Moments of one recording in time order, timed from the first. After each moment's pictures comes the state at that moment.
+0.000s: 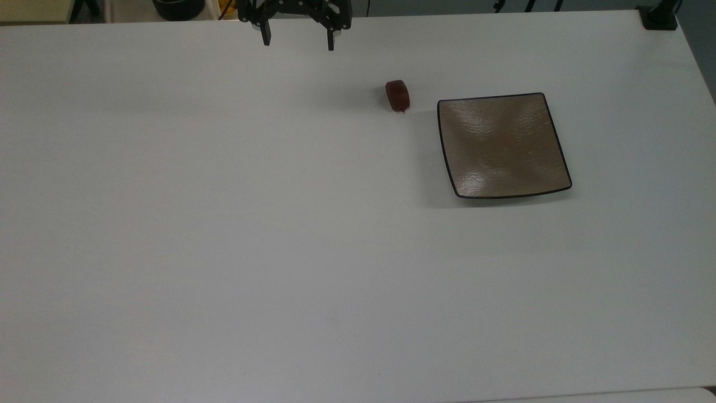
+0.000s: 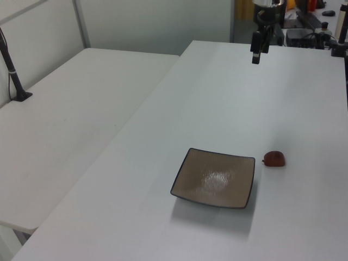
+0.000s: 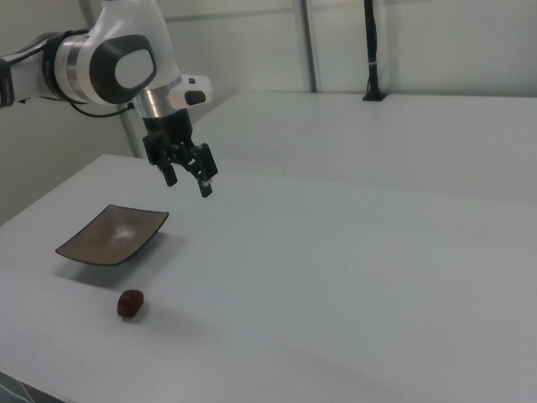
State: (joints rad) arm 0.06 -0.04 0.04 -1.80 0.01 1.80 0.12
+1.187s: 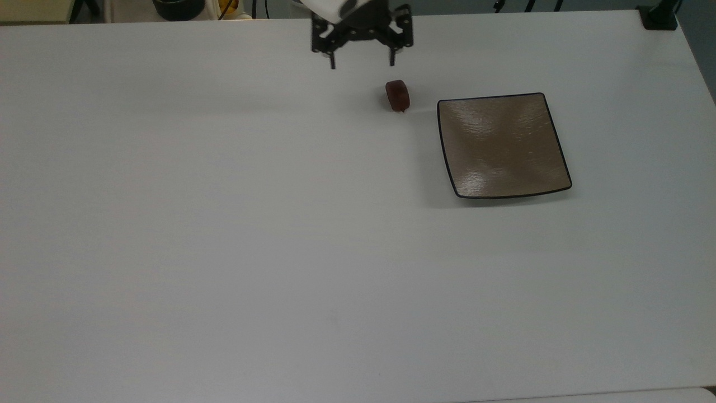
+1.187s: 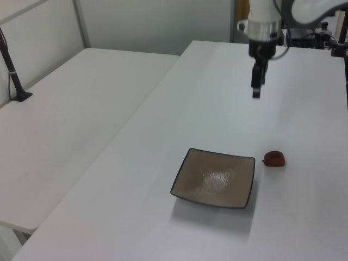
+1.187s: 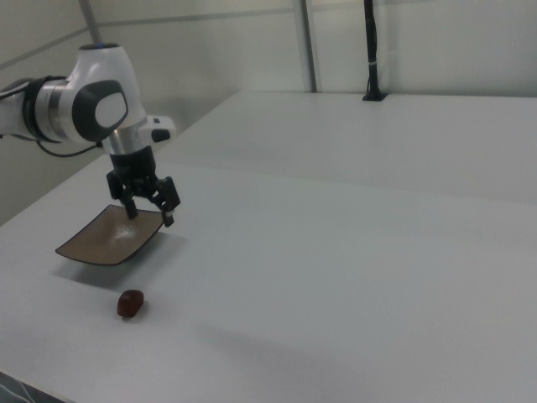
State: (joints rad) arm 0.06 -0.02 0.23 -1.95 0.03 1.90 0.12
